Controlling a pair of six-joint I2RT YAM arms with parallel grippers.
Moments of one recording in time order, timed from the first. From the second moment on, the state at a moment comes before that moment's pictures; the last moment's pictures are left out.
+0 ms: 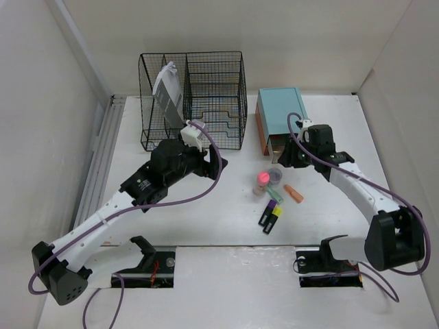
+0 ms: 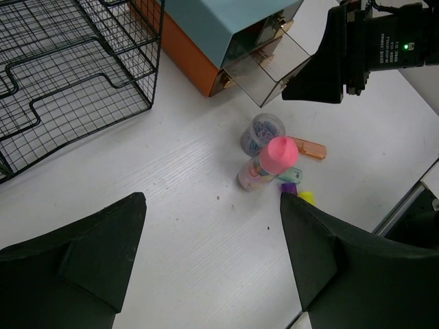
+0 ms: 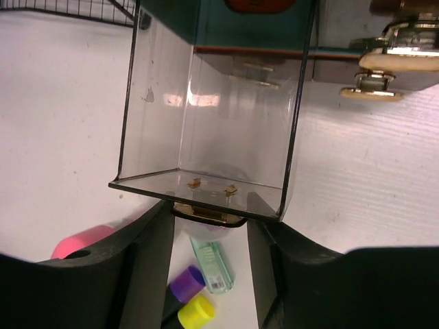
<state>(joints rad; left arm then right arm) -0.74 0.98 0.94 -0.26 0.02 -0.28 0.22 1.30 0.89 -0.32 -0.24 0.21</state>
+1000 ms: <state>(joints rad) -0.74 0.94 0.92 -0.25 0.03 -0.28 0.32 1.08 0.87 -0.52 -0.60 -0.07</state>
